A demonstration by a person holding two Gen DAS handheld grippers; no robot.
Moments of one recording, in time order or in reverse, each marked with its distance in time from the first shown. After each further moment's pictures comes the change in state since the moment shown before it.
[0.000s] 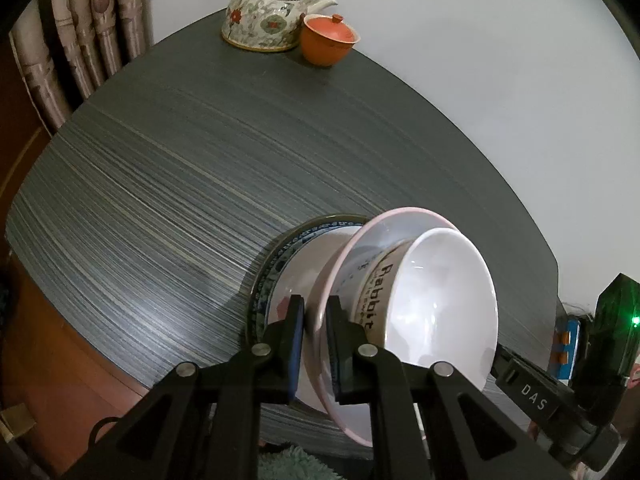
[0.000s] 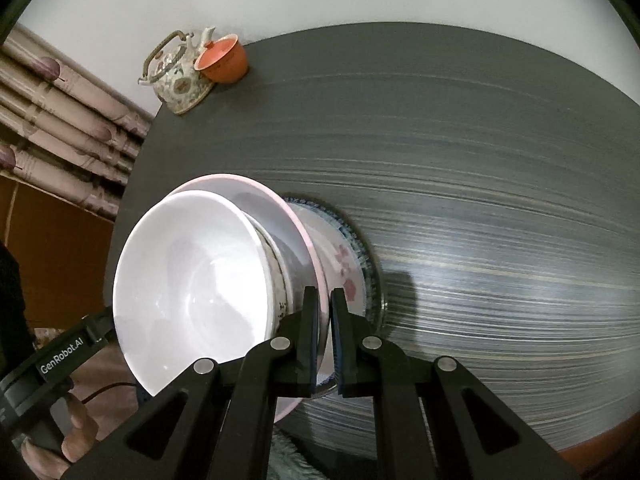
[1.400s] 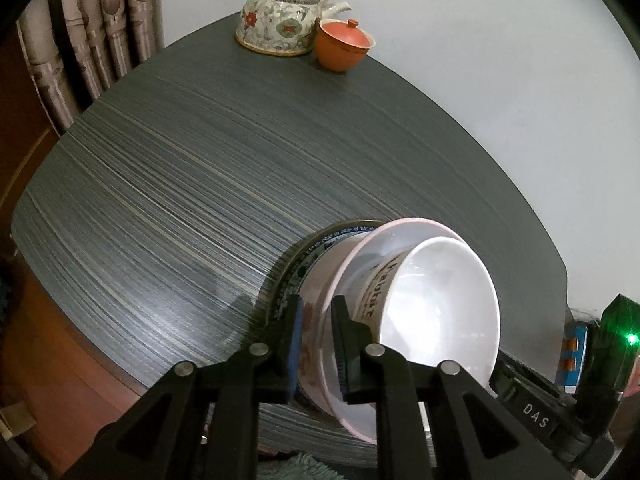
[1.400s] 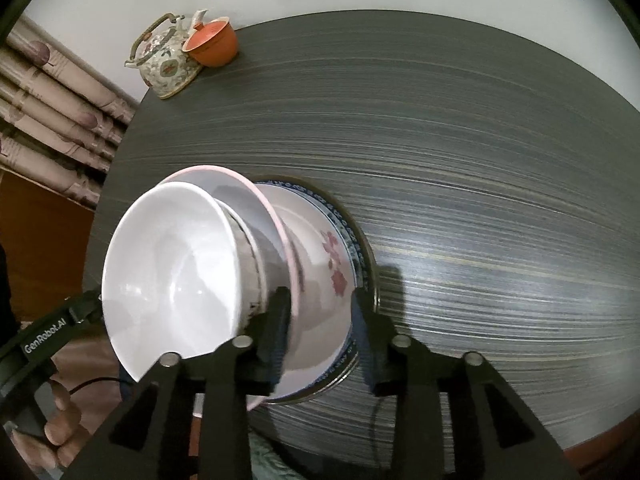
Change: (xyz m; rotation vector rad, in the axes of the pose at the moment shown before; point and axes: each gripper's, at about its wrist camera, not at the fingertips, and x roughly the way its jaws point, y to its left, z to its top) left arm 0.003 0.006 -0.005 -0.002 -0.037 0.028; right arm 0.020 0.003 0.000 -0.019 0.015 -0.052
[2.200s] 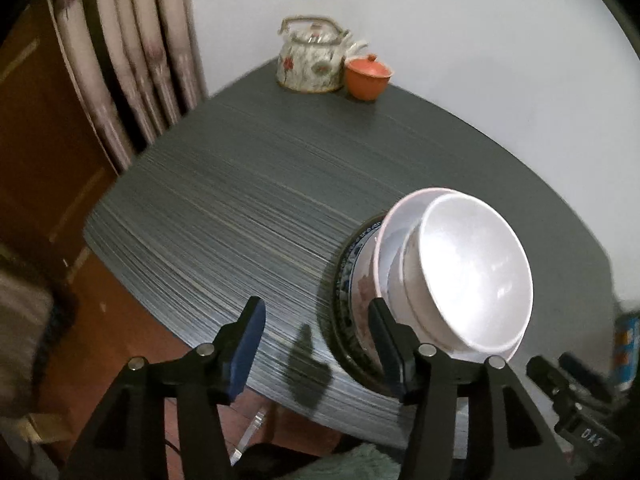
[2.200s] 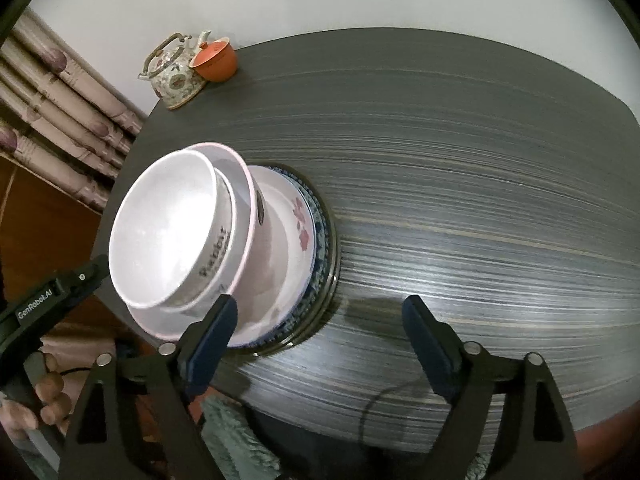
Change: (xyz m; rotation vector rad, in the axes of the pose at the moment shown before) left arm -0.048 -0.007 -0.065 0.102 -0.200 0.227; right arm -0.037 -0.030 -0.055 -0.026 -0.113 0.018
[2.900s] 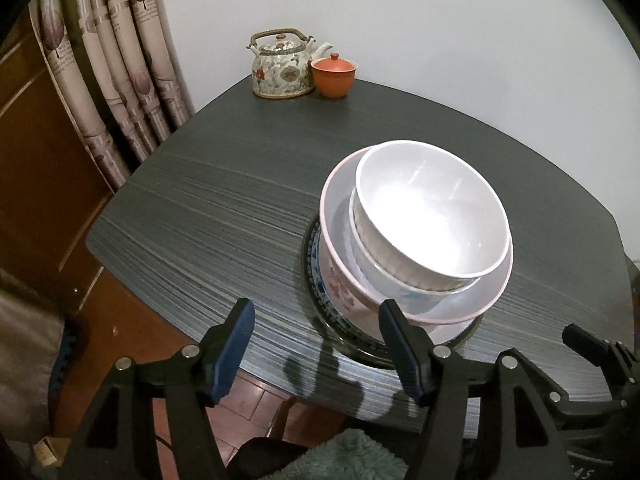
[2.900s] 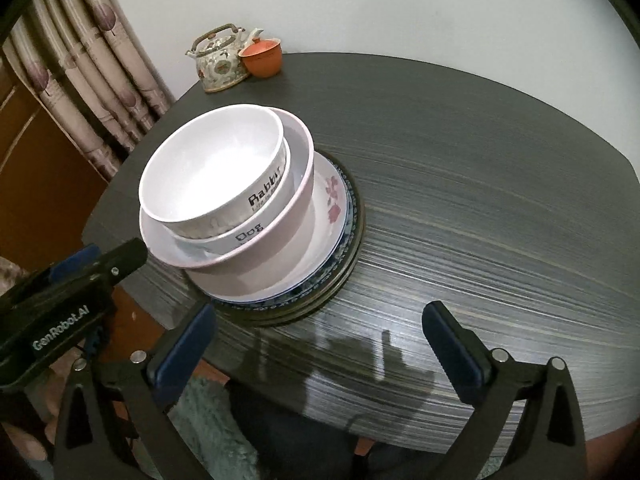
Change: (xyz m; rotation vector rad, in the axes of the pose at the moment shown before) left arm 0.001 -0.034 -0.042 0.089 -0.042 0.028; right arm -0.007 0.028 -0.044 -0.153 -0.096 -0.034
